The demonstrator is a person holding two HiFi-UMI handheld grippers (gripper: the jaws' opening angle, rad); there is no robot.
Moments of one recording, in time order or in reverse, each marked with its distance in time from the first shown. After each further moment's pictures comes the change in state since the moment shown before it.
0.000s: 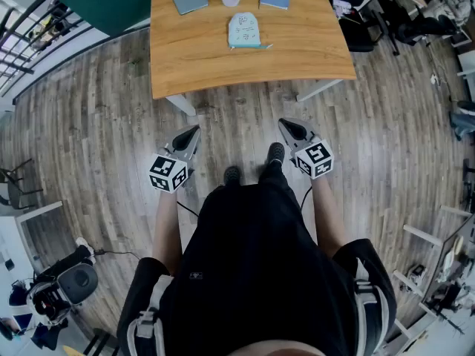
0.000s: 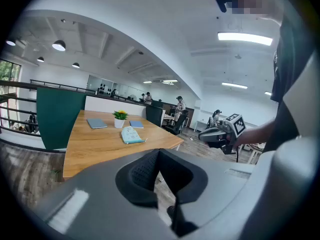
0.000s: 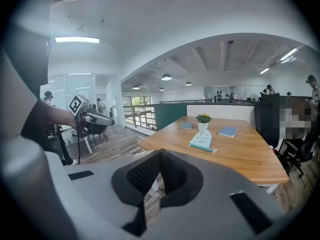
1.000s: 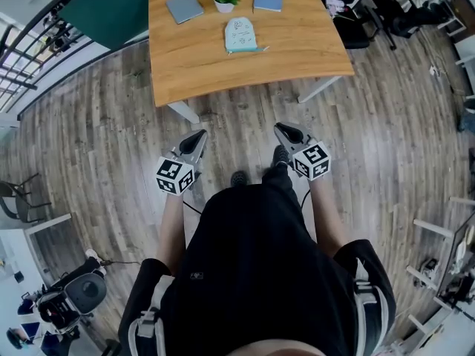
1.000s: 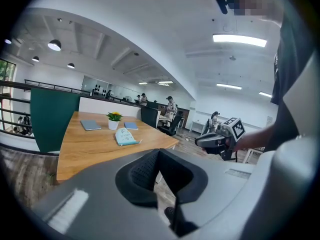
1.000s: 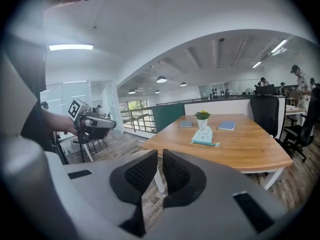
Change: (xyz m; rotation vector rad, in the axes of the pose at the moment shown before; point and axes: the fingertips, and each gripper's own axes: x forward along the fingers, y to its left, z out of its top) left arm 0.002 -0.017 -0.002 0.022 -0.014 -0.051; right arm -0.002 0.022 -0.016 0.093 -0.026 -0.013
